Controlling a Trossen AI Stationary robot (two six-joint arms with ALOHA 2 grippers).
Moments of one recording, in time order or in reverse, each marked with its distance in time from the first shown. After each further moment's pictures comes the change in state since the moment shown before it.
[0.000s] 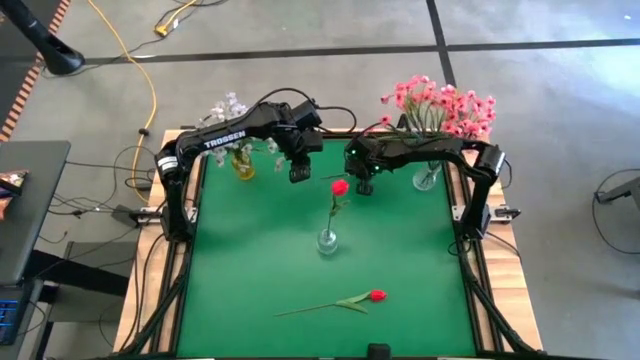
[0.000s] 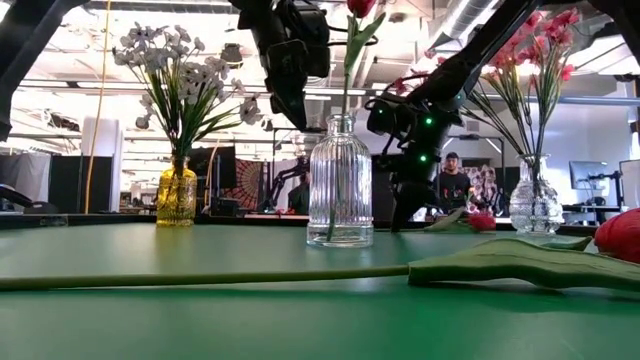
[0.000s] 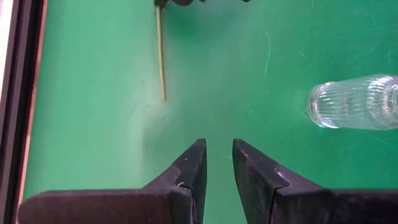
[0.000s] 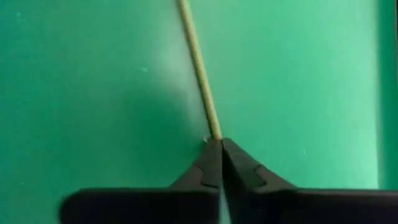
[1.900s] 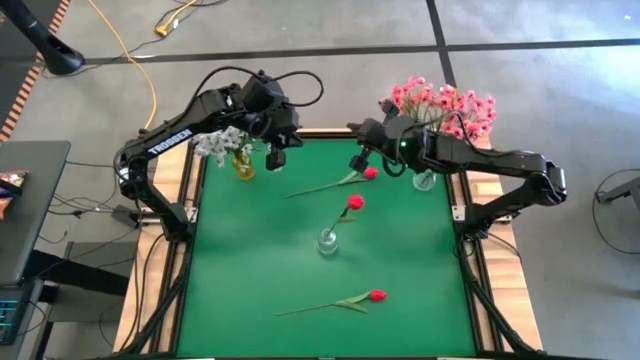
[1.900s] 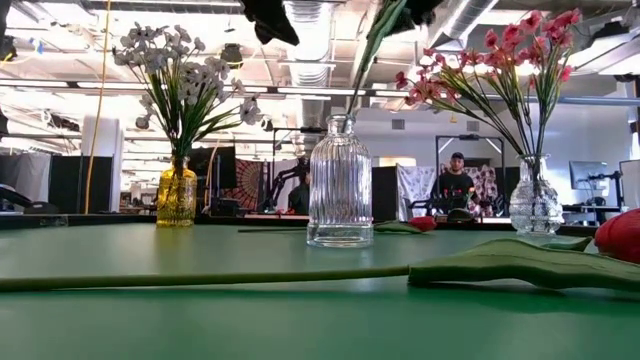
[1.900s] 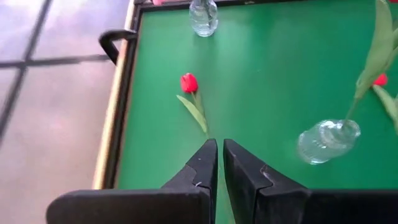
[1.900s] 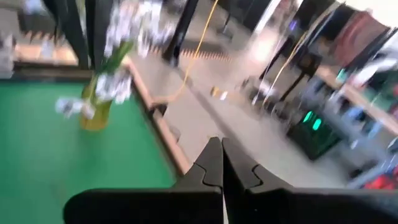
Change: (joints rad) left arm 0.012 -0.306 0.000 0.103 0.025 0.119; right arm 0.305 -0.512 0.221 0.110 0.416 0.167
